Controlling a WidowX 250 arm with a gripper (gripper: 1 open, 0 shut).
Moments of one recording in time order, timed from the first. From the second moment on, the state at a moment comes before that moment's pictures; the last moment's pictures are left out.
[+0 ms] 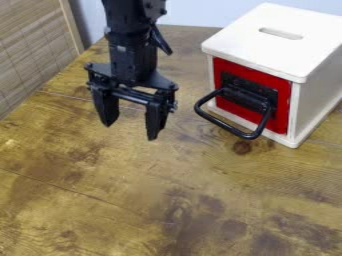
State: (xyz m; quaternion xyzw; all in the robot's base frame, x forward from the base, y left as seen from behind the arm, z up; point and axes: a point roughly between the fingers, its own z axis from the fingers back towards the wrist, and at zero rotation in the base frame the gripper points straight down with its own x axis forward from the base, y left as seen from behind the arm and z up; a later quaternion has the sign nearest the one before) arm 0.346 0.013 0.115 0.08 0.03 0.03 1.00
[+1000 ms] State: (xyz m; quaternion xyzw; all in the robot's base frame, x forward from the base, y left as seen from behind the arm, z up) arm 0.348 -0.026 0.121 0.09 0.05 -0.11 0.99
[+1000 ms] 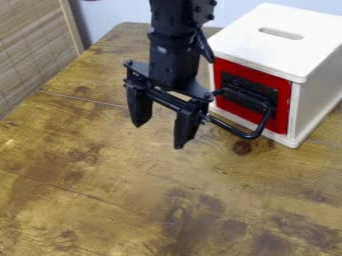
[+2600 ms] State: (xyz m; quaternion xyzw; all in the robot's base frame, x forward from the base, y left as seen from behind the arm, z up) arm 0.362 0.007 0.143 0.06 -0.04 -0.03 1.00
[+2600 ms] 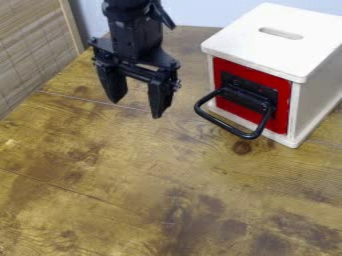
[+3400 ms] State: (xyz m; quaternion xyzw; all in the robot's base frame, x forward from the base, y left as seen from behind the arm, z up) arm 0.362 0.007 0.125 0.07 -0.03 -0.09 0.99
